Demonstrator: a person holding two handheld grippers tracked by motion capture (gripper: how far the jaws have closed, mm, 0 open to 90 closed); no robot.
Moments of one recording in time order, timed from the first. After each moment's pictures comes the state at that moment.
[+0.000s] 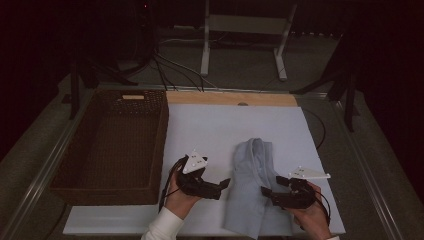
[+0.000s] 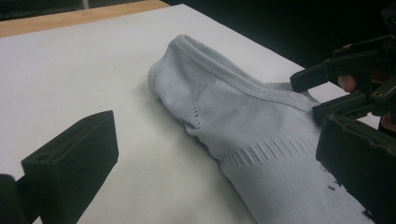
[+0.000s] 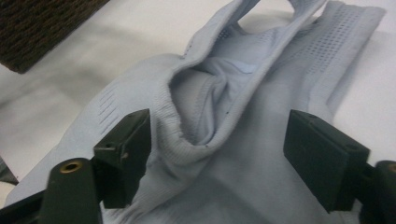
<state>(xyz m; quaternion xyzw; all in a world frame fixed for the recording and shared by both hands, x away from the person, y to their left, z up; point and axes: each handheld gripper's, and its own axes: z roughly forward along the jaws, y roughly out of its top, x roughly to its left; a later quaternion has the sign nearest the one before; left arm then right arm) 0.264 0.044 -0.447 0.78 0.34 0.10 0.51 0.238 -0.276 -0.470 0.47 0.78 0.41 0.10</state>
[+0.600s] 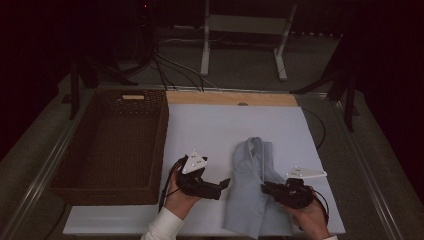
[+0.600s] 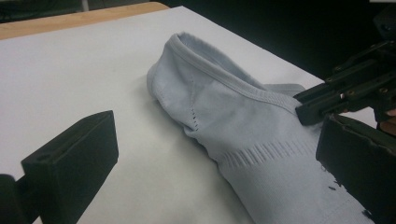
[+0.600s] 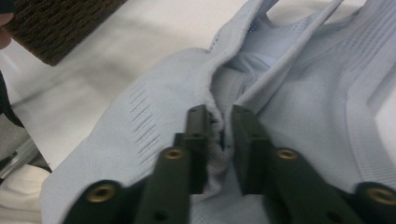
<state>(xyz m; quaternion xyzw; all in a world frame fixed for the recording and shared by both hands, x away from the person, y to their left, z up) 0.263 0.044 -0.446 0.78 0.34 0.10 0.51 0.240 -0.273 -0.470 0.45 0.79 0.42 0.06</state>
